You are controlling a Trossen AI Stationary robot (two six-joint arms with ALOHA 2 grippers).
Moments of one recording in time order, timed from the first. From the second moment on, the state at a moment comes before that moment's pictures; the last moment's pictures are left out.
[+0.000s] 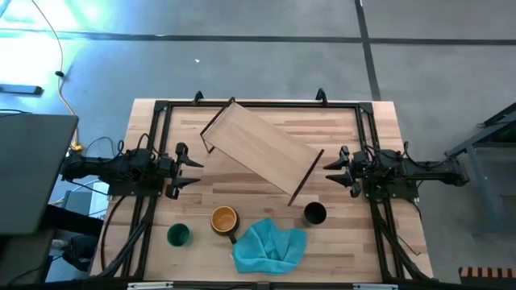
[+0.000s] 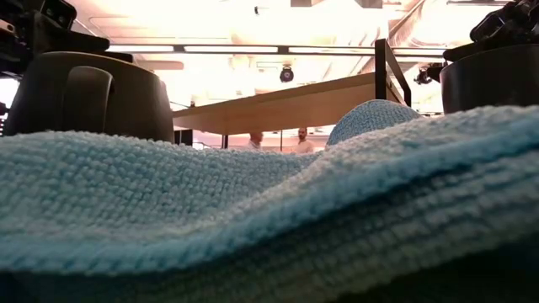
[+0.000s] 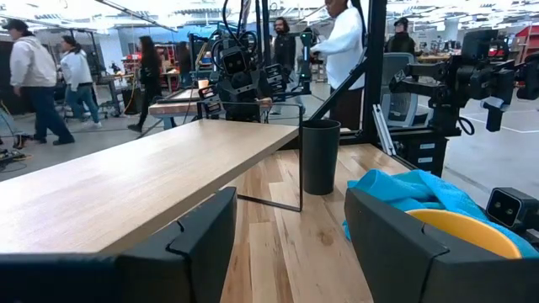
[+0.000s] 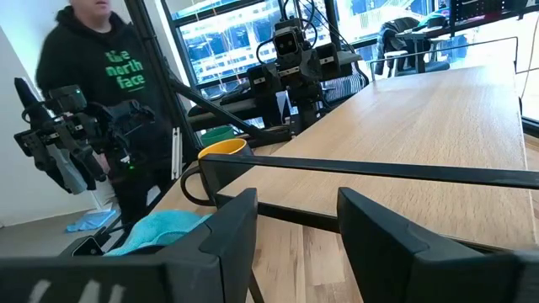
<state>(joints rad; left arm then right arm) 0.06 0.01 0.01 0.03 0.04 0.05 0.01 0.01 0.01 0.01 -0.08 0.24</state>
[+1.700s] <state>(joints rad) 0.06 0.01 0.01 0.03 0.04 0.05 0.02 0.01 0.01 0.01 -0.08 0.24</state>
